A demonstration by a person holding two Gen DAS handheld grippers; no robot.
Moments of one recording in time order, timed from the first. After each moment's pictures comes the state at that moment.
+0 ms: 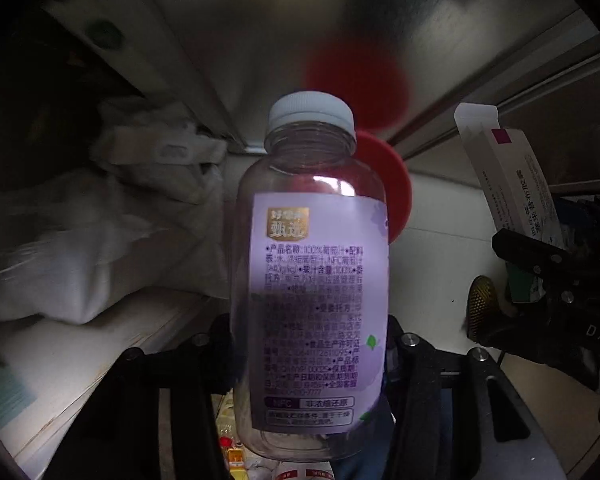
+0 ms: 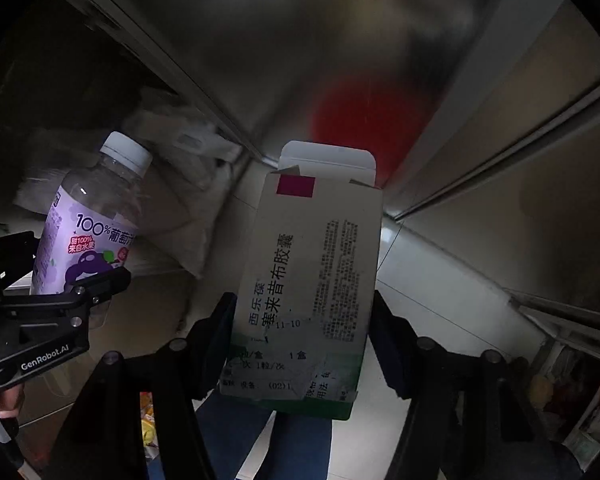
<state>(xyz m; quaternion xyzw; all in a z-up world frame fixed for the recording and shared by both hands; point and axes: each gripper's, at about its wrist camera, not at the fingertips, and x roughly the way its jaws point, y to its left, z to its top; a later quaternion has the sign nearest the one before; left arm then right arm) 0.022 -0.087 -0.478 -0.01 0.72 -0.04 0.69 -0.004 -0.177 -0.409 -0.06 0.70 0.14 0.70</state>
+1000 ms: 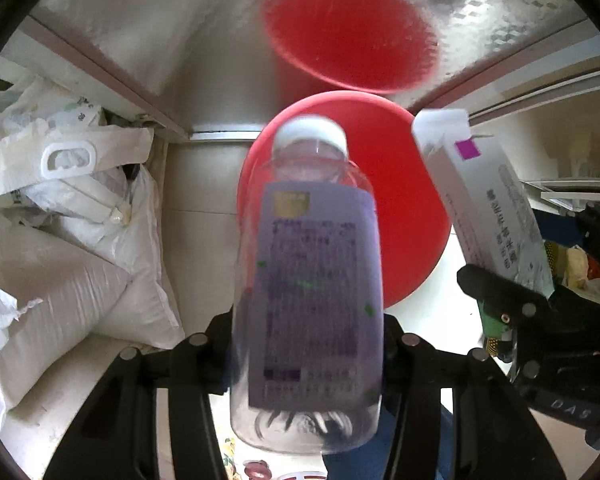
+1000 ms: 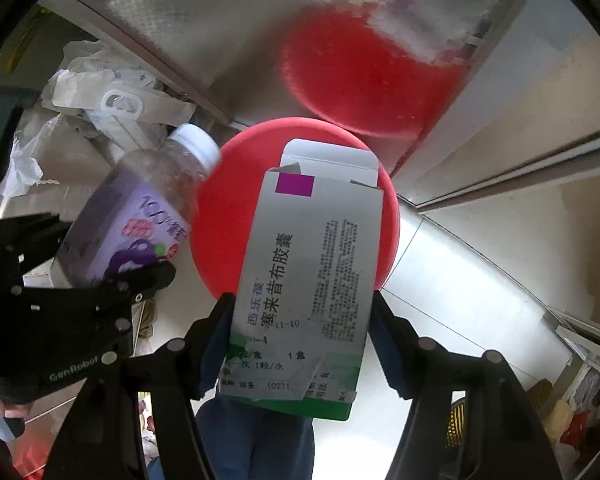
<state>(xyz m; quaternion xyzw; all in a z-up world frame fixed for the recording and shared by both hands) 0.059 -0.127 -0.636 0.00 0.75 -0.07 0.66 0.023 -0.193 -0.574 -0.06 0.72 0.15 0.68</state>
